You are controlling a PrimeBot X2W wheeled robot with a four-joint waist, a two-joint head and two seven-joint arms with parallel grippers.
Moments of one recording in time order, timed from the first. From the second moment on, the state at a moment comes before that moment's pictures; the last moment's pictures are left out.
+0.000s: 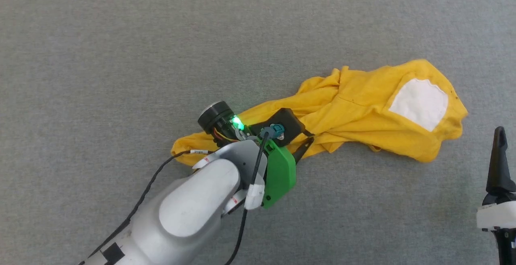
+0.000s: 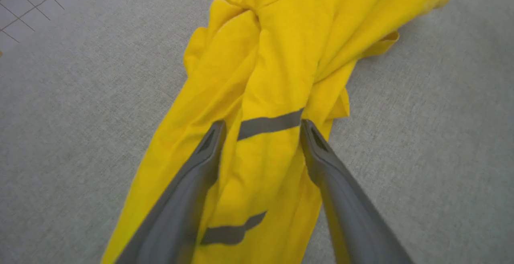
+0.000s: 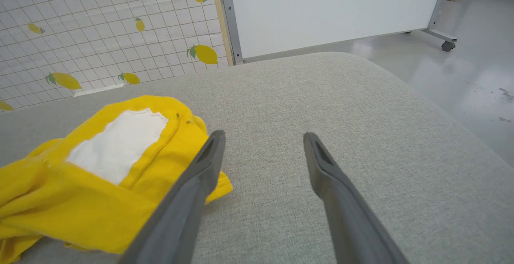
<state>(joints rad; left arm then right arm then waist) -0.70 0.23 -0.90 0.28 -0.38 -0.13 0.26 0.00 -0.05 -0.34 -0.11 0.25 0.13 -0.07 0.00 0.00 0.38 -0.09</state>
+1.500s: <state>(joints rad) -0.31 0.30 -0.27 0.06 -0.67 0.13 -0.25 0.04 -0.05 -0.33 -0.09 0.23 0.13 -0.01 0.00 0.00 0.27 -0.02</state>
